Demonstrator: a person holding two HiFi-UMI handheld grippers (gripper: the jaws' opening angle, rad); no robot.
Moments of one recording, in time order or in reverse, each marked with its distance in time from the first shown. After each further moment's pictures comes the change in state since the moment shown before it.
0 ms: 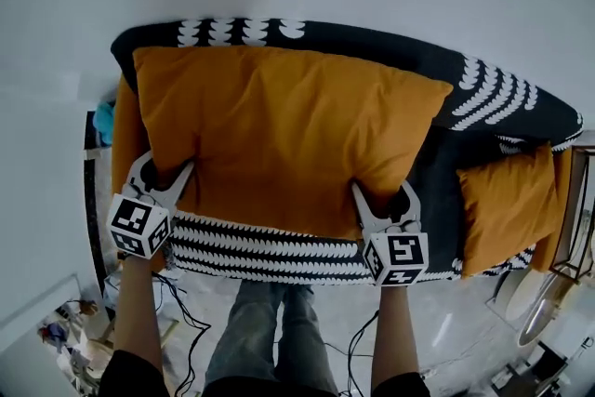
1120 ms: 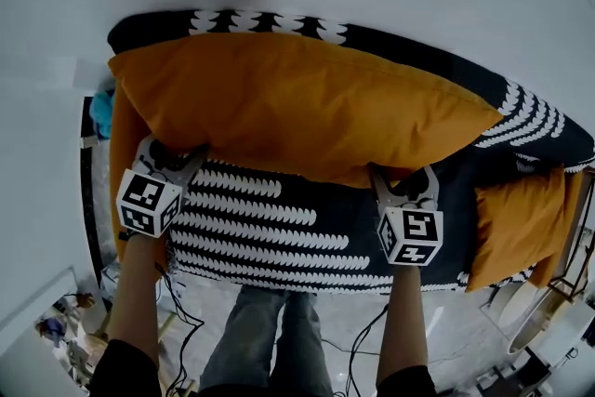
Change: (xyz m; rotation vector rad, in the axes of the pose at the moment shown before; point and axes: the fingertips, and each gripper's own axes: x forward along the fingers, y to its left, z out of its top) left arm 0.065 0.054 -0.035 -0.001 0.069 0.001; right arm 0.093 -0.018 0.001 -0.074 0.071 -0.056
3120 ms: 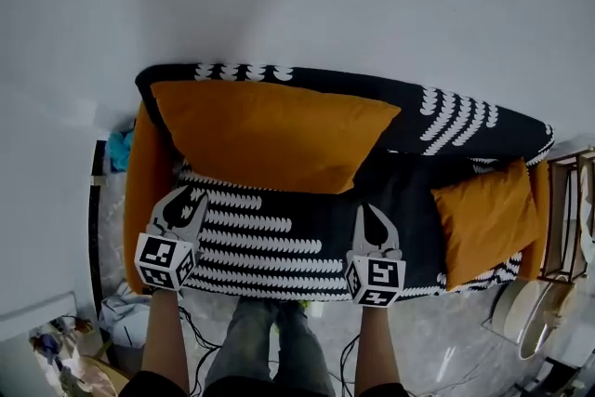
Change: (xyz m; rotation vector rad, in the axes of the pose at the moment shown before) left arm -0.144 -0.117 0.061 -0.104 -0.171 0.085; right arm -0.181 0.019 0.025 0.101 -0.166 -0.083
